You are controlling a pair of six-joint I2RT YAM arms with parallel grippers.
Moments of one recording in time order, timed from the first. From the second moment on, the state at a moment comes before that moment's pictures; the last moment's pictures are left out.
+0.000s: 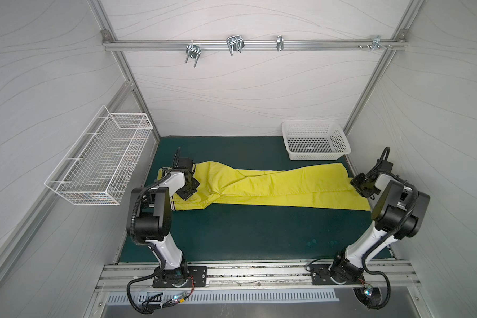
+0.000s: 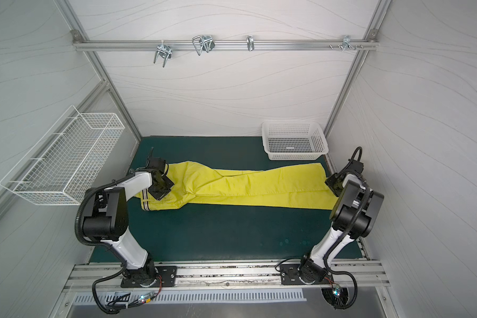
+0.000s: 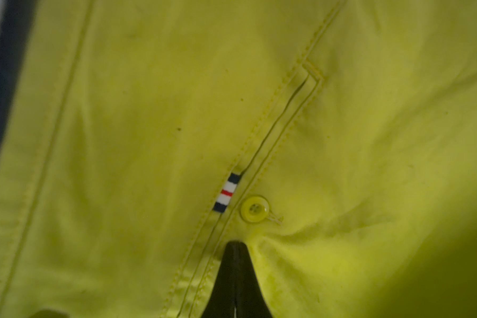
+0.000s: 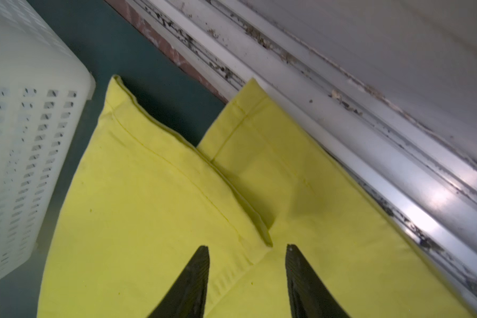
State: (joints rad) left arm 0.03 1.73 1.06 -0.61 -0.10 -0.85; right arm -0.50 1.83 1.17 -0.41 -0.24 0.41
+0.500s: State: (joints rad) left arm 0.03 1.73 1.06 -0.62 -0.10 -0.84; right arm -0.48 1.91 1.21 -0.41 -0.23 0.40
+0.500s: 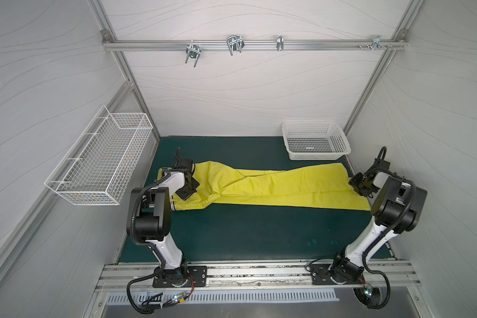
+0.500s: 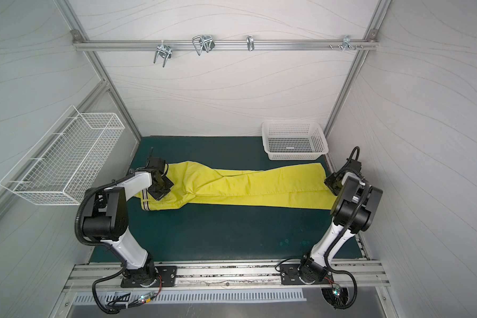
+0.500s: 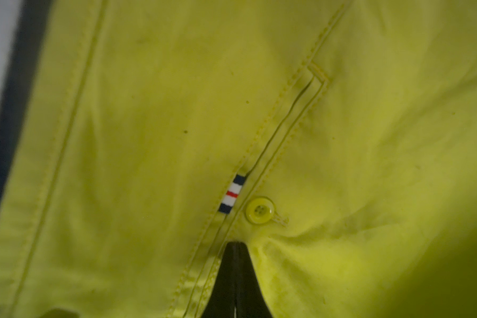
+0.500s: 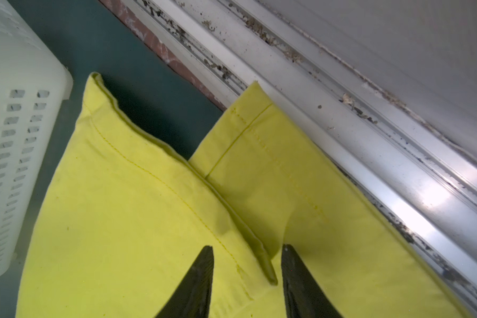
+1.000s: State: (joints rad) left arm 0.03 1.73 1.05 -0.62 -0.10 -0.84; right arm -0.46 1.88 1.20 -0.41 -0.22 0.38
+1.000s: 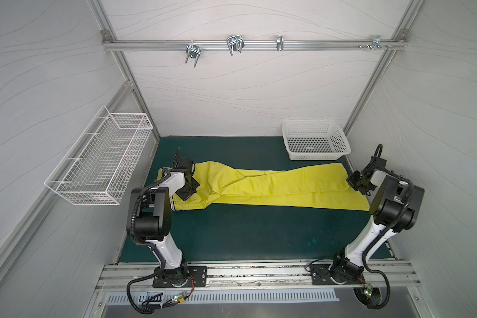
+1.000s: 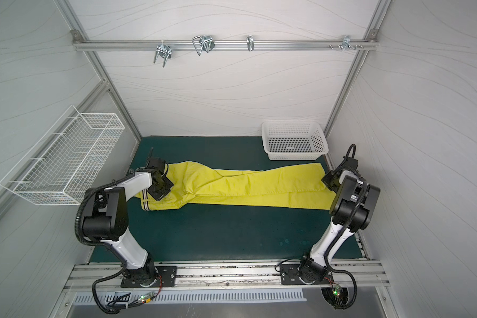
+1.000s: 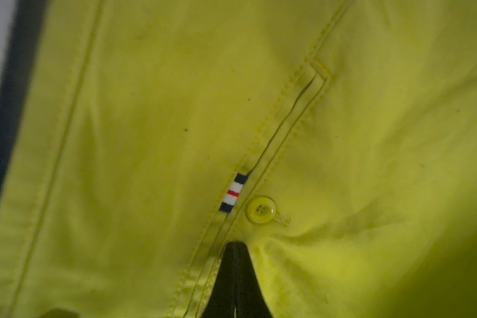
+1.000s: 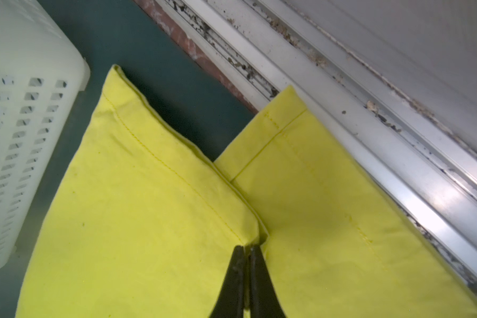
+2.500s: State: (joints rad) left arm 0.05 1.63 1.03 -0.68 -0.12 -0.80; right arm -0.68 1.40 0.86 -0.44 -0.26 0.47
